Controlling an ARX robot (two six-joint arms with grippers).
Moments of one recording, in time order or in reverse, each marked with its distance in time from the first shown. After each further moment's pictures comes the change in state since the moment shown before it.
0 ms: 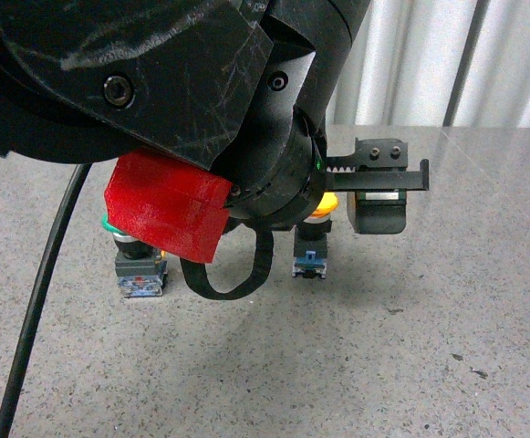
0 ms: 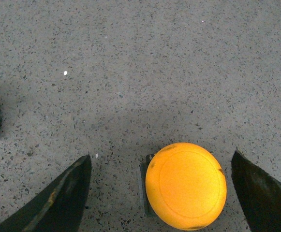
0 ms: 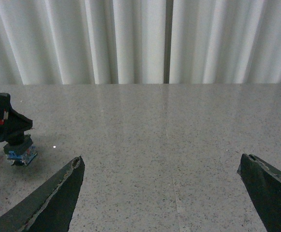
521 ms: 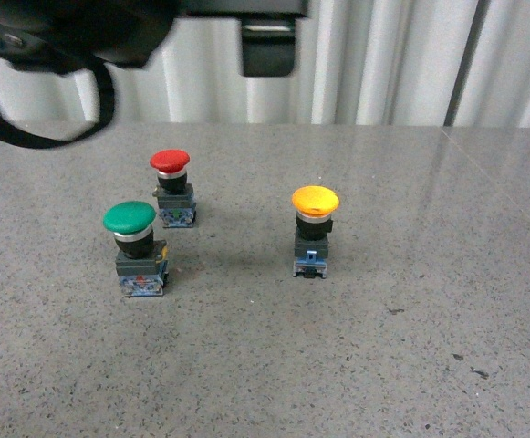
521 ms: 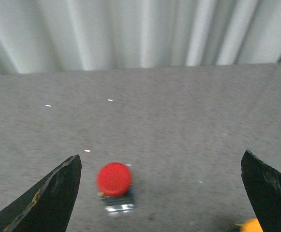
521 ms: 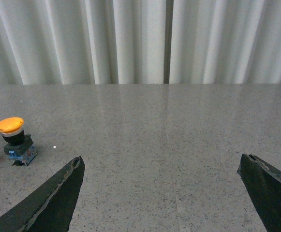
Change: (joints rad) left arm 0.126 -0.306 -0.135 0.151 -0.134 0.233; right arm 0.000 0.000 0.000 0.000 0.000 0.000
